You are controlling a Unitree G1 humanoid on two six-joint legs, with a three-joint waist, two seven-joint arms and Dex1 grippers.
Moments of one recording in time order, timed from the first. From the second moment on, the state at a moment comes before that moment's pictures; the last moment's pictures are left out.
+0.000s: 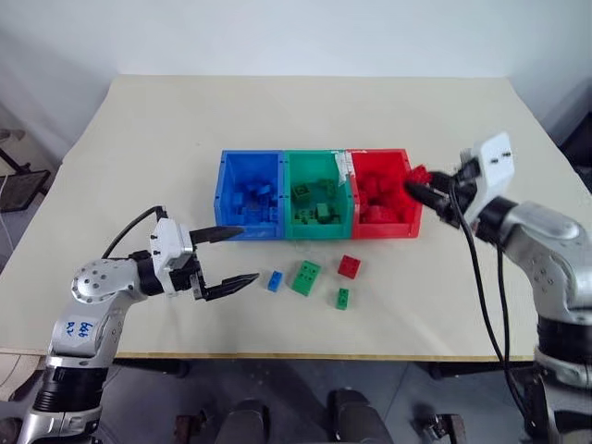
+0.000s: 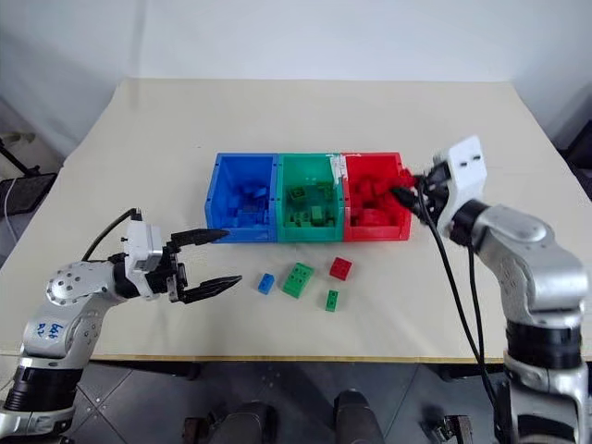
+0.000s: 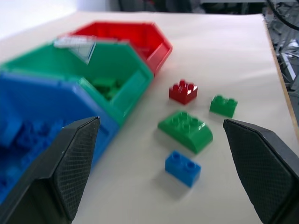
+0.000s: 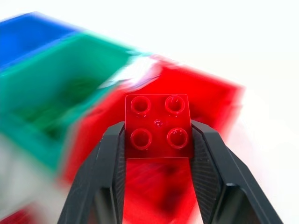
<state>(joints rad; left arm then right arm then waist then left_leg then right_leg) -0.19 0.65 0.13 -0.17 -0.48 0.18 -1.02 -0.63 -0.63 -0.16 -0.10 0.40 0.79 0.49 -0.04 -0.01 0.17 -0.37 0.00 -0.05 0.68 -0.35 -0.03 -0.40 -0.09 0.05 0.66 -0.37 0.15</state>
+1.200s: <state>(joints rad) -0.28 0.70 0.04 0.00 -0.40 0.07 -1.19 -0.34 -0.80 0.05 -0.33 0.37 0.71 0.91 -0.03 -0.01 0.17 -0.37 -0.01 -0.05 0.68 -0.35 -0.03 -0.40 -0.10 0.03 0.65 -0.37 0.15</state>
